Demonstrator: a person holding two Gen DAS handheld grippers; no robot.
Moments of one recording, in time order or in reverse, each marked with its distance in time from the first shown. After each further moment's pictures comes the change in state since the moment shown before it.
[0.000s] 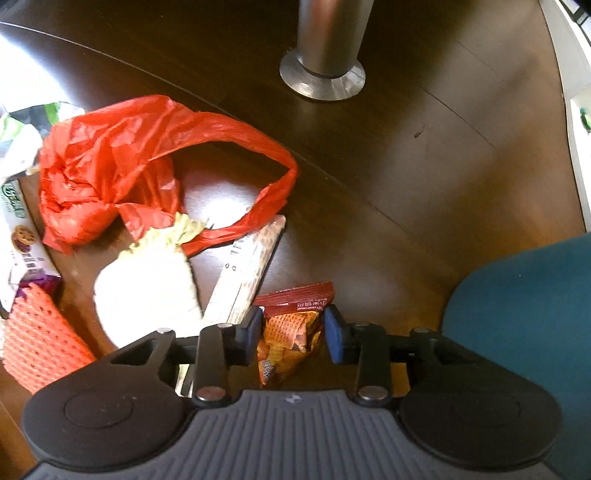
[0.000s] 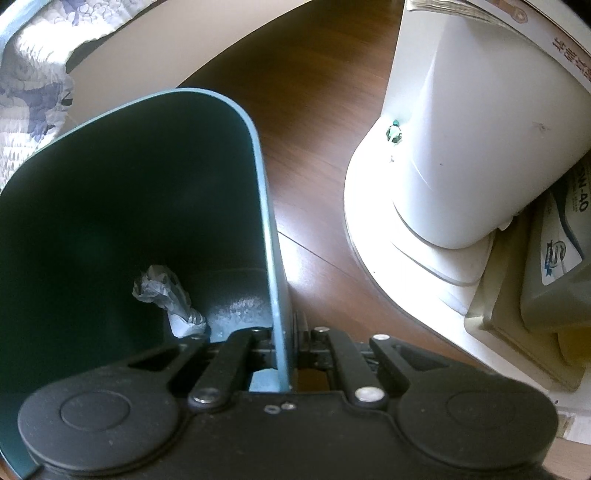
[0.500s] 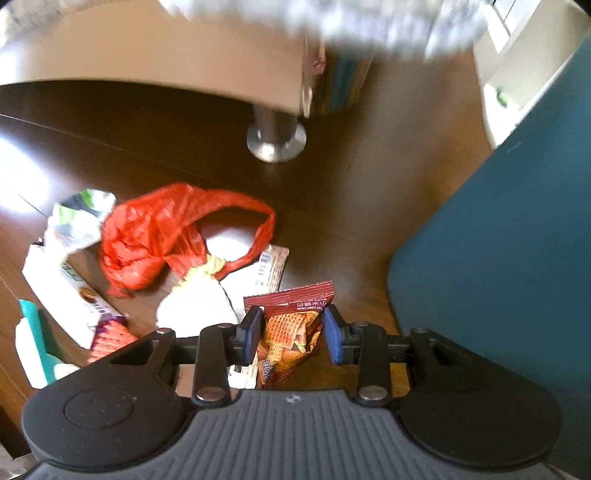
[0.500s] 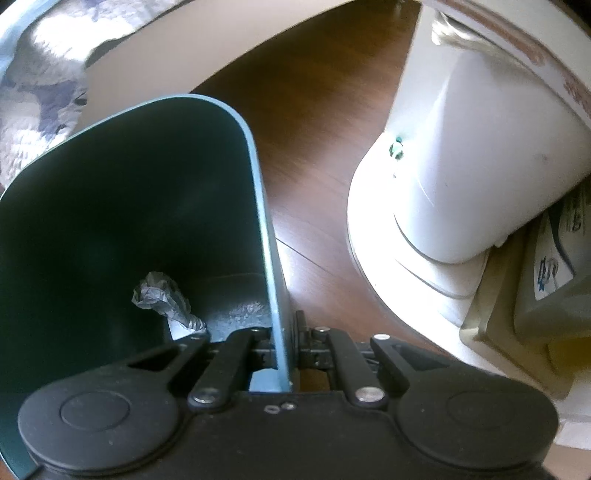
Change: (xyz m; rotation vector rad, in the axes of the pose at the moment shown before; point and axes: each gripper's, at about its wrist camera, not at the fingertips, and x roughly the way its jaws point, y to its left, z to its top) left arm -0.123 0.005 -0.018 0.215 -0.118 -0.054; right arm -0.009 0.027 0.003 -0.045 -0.025 -0.046
